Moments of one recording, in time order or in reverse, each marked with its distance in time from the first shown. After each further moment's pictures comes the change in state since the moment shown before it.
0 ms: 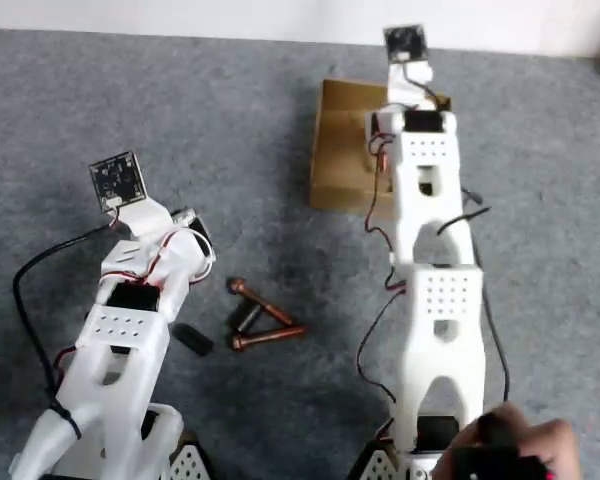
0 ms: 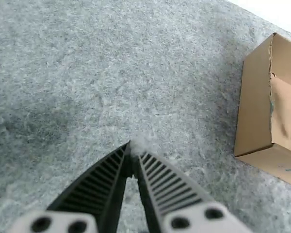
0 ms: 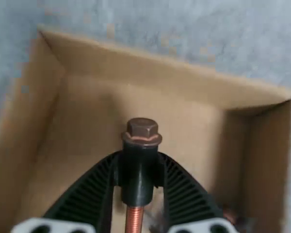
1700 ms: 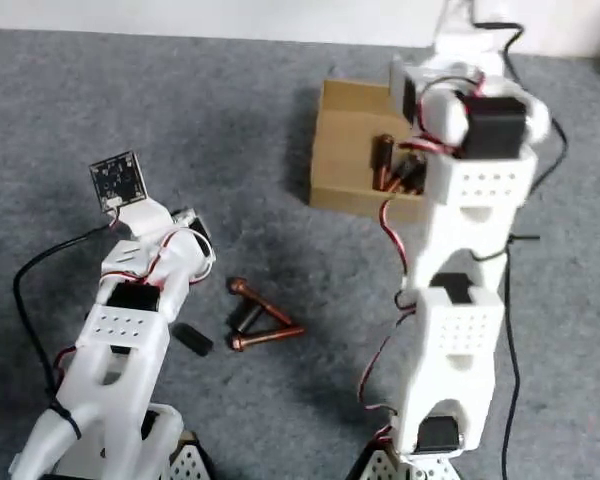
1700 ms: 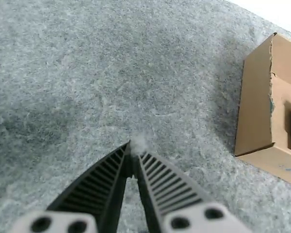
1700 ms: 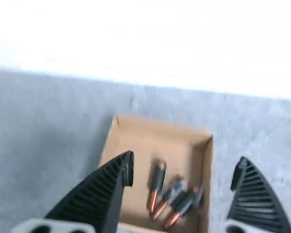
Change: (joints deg) left arm 0.1 0.1 0.0 0.0 -0.2; right arm -1.2 -32.6 -29.6 38.0 -5.5
